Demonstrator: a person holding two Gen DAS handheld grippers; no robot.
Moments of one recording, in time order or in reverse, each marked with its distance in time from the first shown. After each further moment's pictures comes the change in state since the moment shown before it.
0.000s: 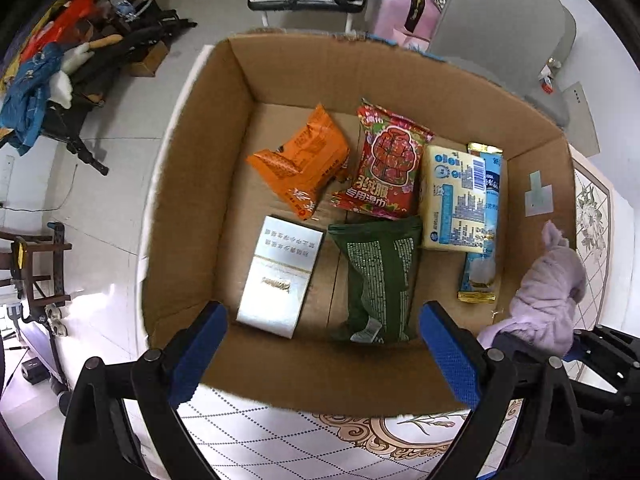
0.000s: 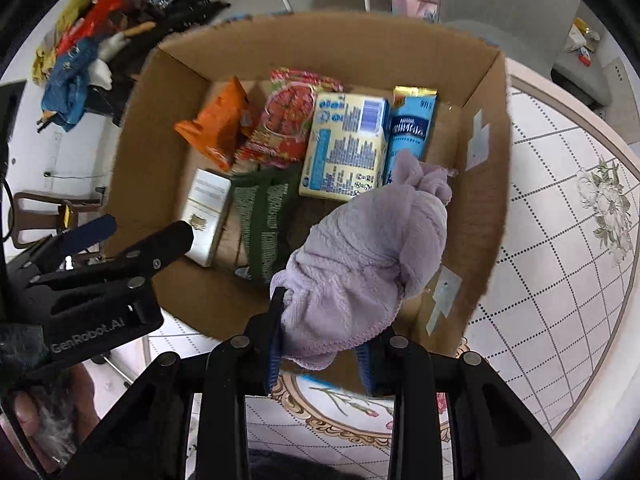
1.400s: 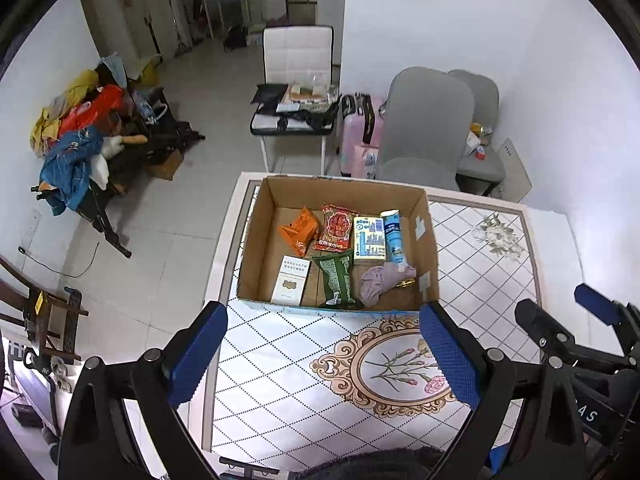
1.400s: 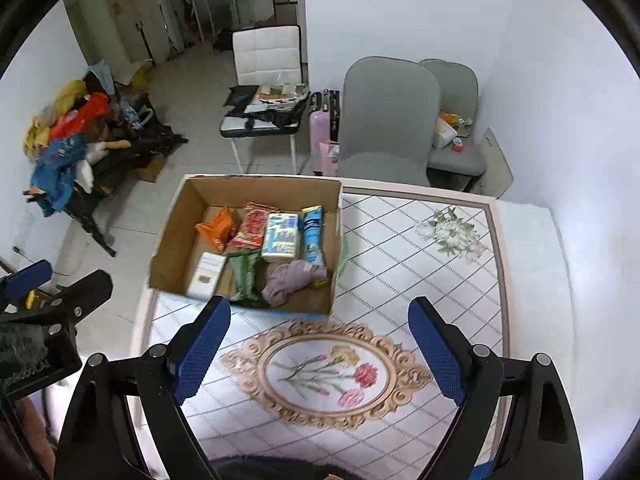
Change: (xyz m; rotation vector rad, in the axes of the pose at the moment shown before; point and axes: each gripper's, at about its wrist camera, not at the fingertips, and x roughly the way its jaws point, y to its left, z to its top) left arm -0.256 -0.011 -0.169 0.081 -0.461 -0.017; right arm -0.248 0.040 -0.221 0.116 -0.598 -0.233
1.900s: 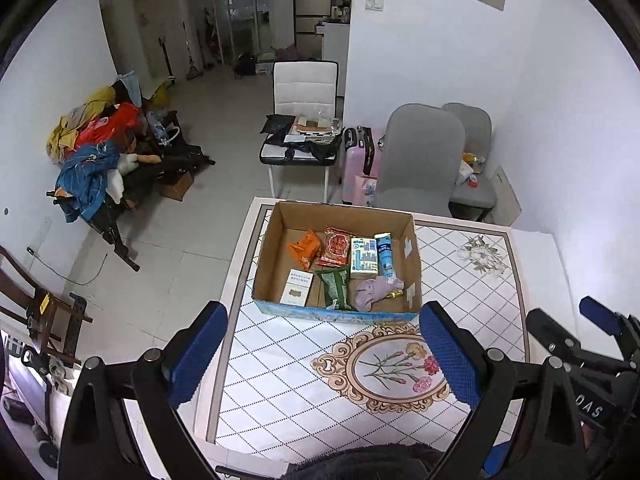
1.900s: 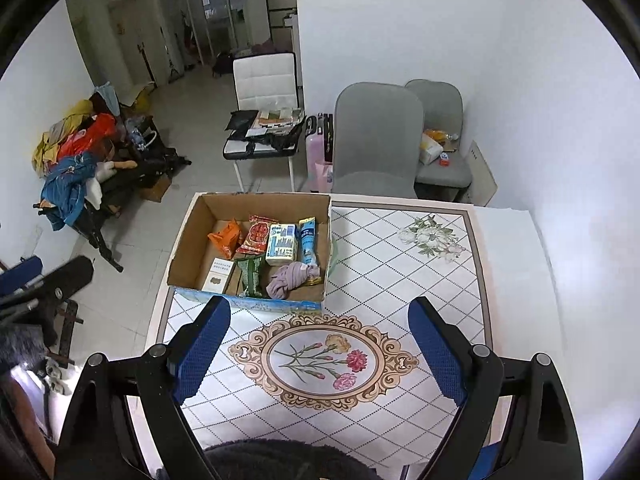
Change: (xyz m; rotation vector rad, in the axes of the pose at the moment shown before) left arm -0.079 0.001 -0.024 -0.019 -0.104 0.004; right arm -0.097 -0.016 -0.027 0.004 -0.083 -0.013
